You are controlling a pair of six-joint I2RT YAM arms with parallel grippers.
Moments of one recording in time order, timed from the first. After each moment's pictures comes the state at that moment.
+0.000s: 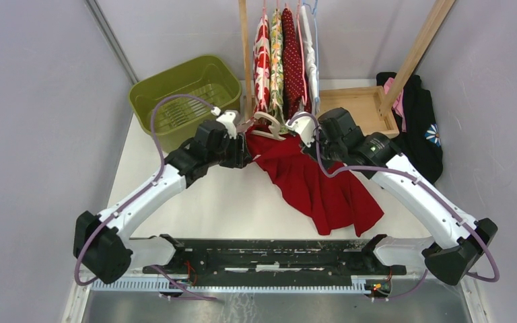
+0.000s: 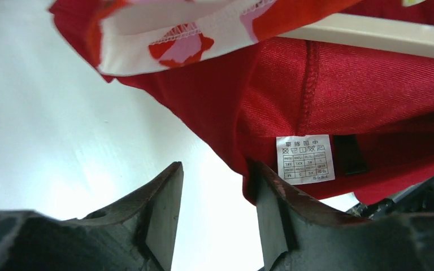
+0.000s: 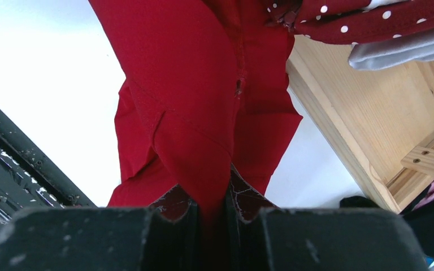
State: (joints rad) left arm -0.58 1.26 0.98 -0.38 0.08 -0.37; right arm 0.67 1.24 1.34 -0.91 0.02 -0.34
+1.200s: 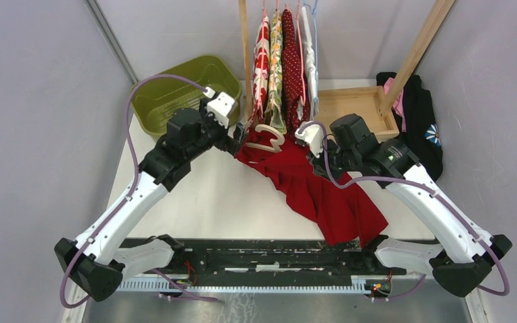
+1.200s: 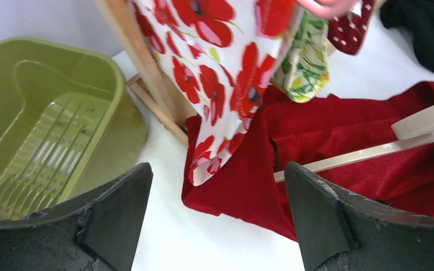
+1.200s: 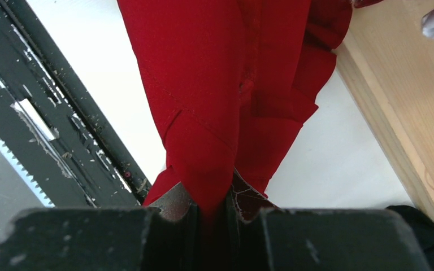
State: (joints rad) left arm -0.57 1.08 1.13 -0.31 0.04 0.12; right arm 0.67 1.15 1.35 -1.03 -0.17 -0.31
